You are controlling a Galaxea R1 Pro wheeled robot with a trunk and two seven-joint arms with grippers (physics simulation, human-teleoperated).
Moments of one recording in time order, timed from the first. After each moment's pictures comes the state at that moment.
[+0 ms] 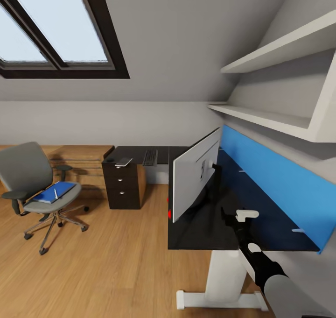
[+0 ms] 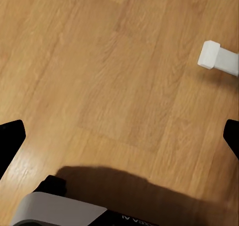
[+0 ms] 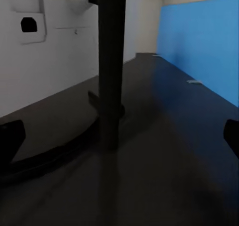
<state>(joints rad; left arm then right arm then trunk) -0.05 0.00 -0.47 -0.82 0.72 0.10 0.49 -0.66 -0.08 -0.02 -0.45 -0.01 -0.47 -0.04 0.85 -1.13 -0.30</state>
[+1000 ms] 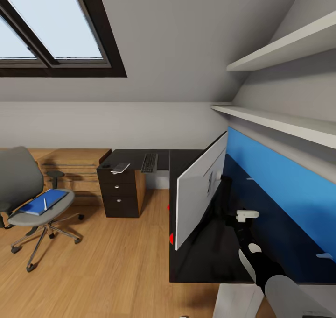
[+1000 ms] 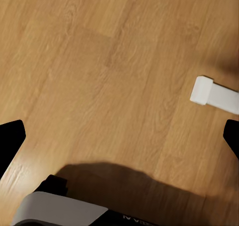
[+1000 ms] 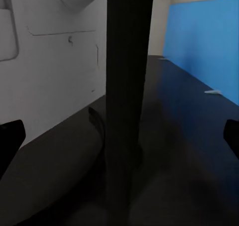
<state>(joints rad) -0.05 0.00 -0.46 -0.82 0.72 0.10 0.49 -0.66 -0.09 -0.02 -0.45 -0.01 -0.47 -0.04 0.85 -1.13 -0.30</state>
